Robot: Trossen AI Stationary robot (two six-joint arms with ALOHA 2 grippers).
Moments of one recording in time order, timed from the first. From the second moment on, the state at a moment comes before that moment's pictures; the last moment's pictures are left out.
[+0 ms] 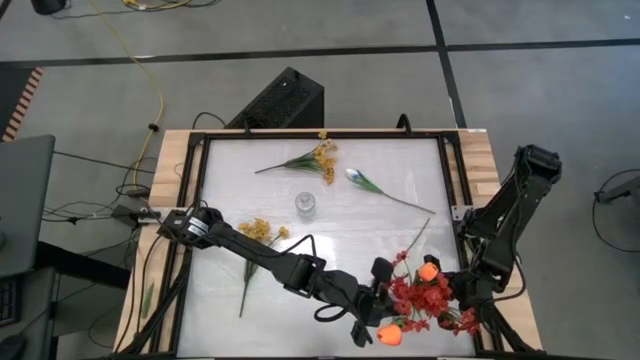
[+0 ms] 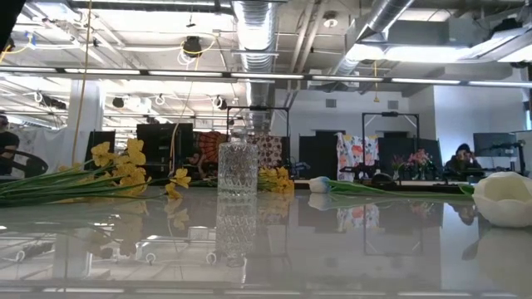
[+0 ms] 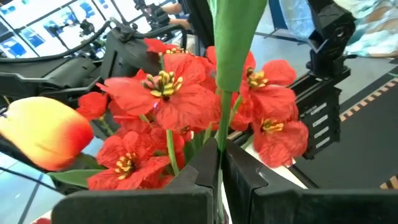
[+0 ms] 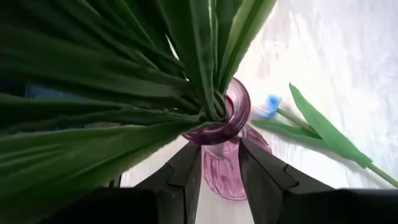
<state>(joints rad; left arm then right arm) -0.41 2.23 2.03 0.03 -0.17 0.41 1.06 1.20 0.69 -0.36 0.56 0.96</state>
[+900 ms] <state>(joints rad) -0.41 2.23 2.04 -0.07 -0.17 0.45 1.00 1.20 0.69 -0.31 0.58 0.97</state>
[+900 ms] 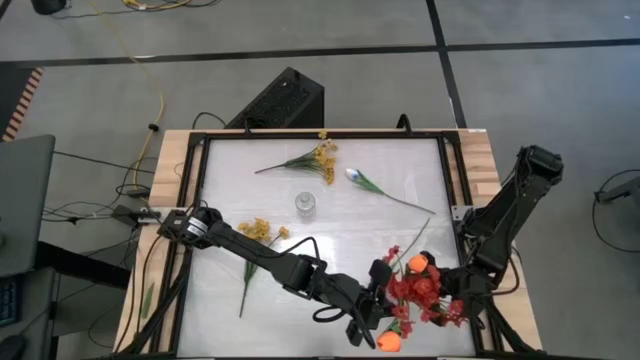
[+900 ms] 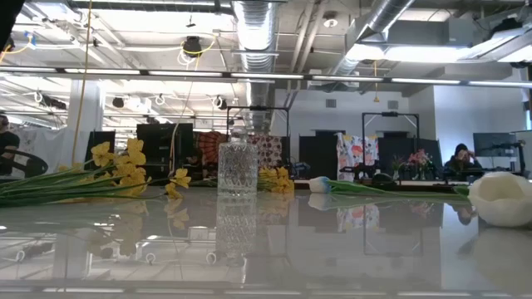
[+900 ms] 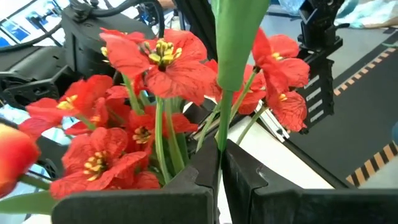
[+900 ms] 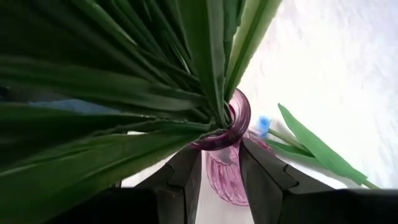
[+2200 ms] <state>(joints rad) -0.36 2.22 2.04 -0.10 -0.19 0.37 1.00 1.20 0.69 -0.29 0.58 0.96</state>
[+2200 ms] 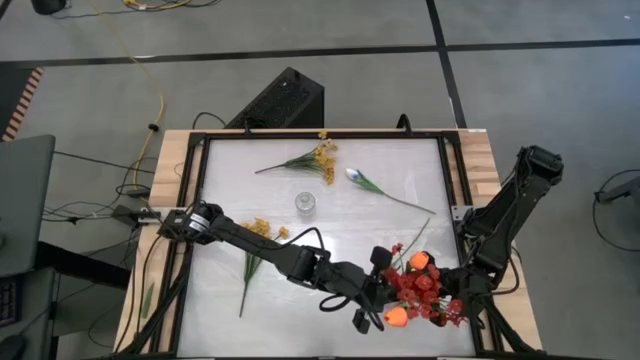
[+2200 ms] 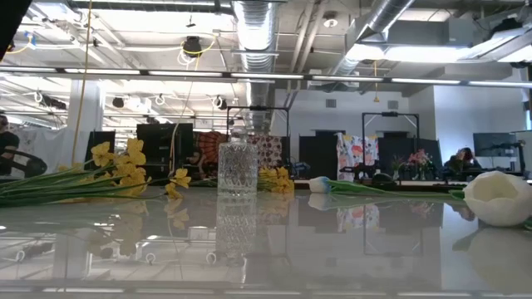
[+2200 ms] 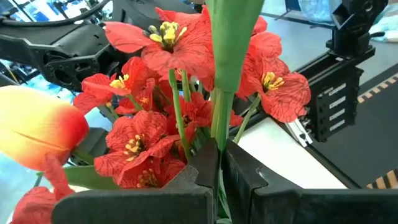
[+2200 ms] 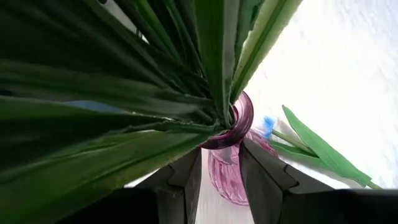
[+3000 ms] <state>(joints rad) -0.35 2.23 2.01 -0.06 -0.18 0.31 1.00 1.20 0.69 -0.29 0.58 0.96</state>
